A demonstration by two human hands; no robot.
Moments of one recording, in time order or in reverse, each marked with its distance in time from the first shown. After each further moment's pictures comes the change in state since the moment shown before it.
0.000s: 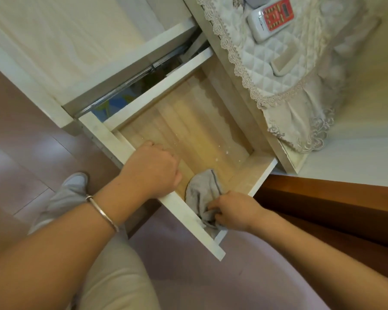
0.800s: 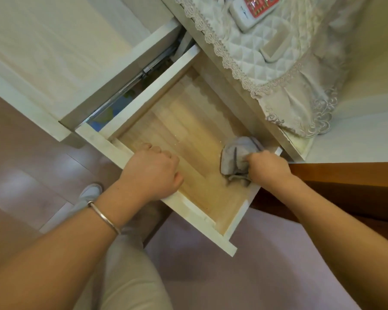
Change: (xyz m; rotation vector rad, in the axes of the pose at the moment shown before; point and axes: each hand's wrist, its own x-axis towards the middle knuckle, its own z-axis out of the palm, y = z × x) left_hand 0.002 0.000 0.005 0.049 -0.011 -0.002; right_hand 0.006 0.058 -0.030 0.009 0.362 0.409
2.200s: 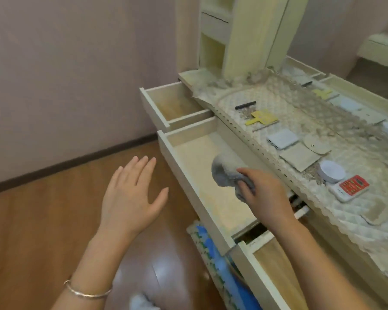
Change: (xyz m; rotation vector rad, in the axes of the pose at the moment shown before) left_hand -0.272 -0.154 -0.203 0.146 0.785 -0.770; right_hand -0.156 -0.201 -0.254 0.707 0.925 -0.721
